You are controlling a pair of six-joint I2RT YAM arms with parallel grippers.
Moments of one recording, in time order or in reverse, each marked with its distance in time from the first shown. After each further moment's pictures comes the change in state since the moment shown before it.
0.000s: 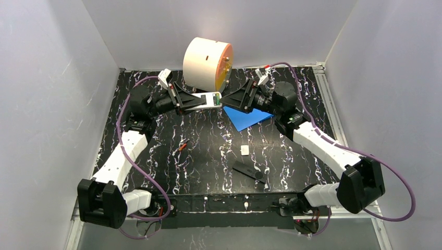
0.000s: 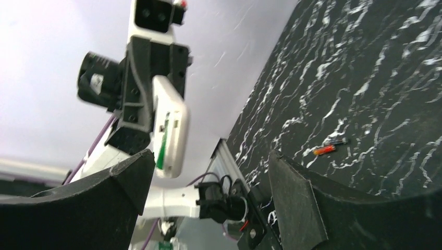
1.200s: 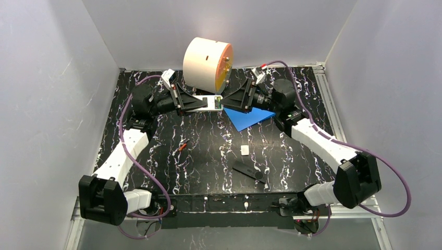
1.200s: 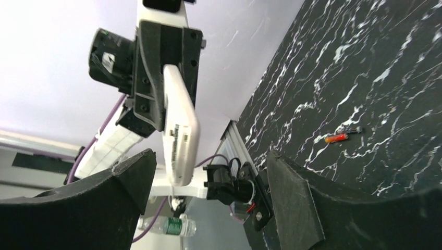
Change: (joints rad) left arm 0.000 0.027 0.007 0.003 0.070 0.044; right arm -0.014 0.063 0.022 0.054 -0.167 0.031
